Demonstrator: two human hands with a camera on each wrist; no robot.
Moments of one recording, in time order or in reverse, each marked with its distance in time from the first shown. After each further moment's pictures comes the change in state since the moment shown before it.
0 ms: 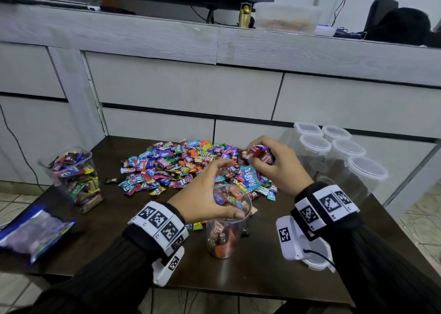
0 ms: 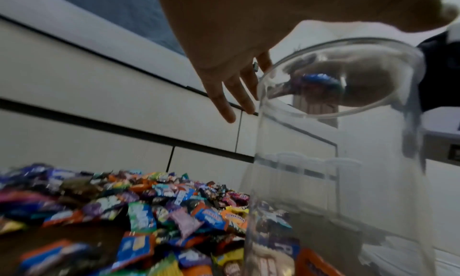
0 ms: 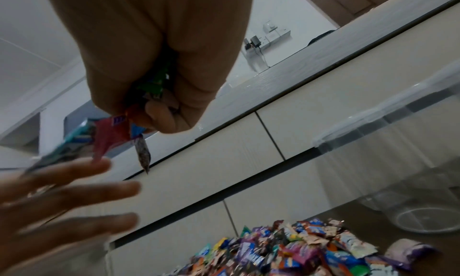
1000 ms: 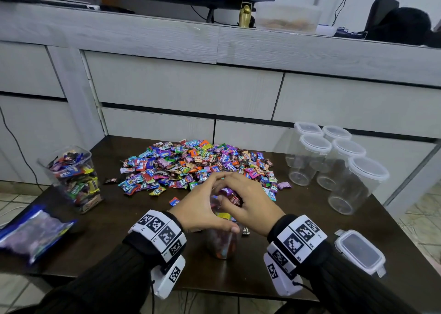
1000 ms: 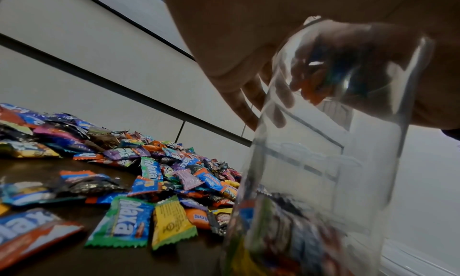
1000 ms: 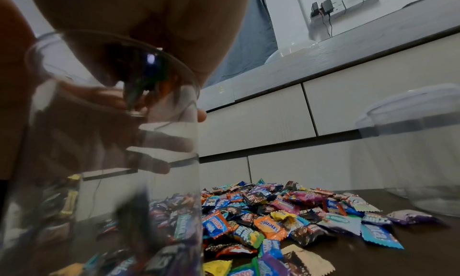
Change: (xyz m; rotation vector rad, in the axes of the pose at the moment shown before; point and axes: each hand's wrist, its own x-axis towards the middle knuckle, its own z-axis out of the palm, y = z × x) left_hand -0.005 -0.022 0.017 -0.281 -0.026 -0.005; right_hand -0.038 -0.014 0.061 -0.046 -0.189 -0.195
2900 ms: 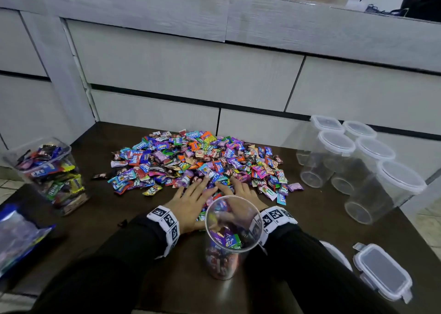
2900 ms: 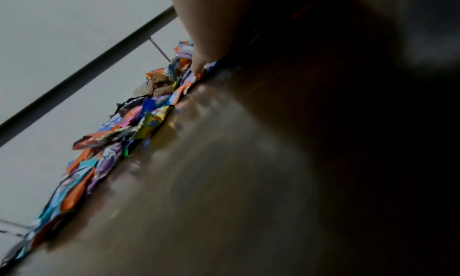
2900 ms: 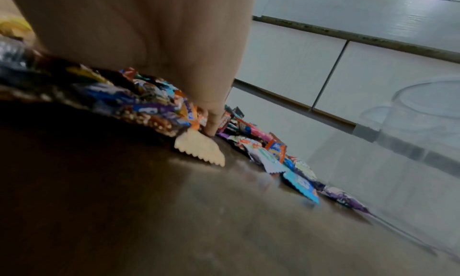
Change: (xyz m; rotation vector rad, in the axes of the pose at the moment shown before) left_hand 0.048 -0.146 -0.019 1.104 -0.355 -0.259; right_hand 0.032 0.132 0.088 -0.468 -0.553 0.428
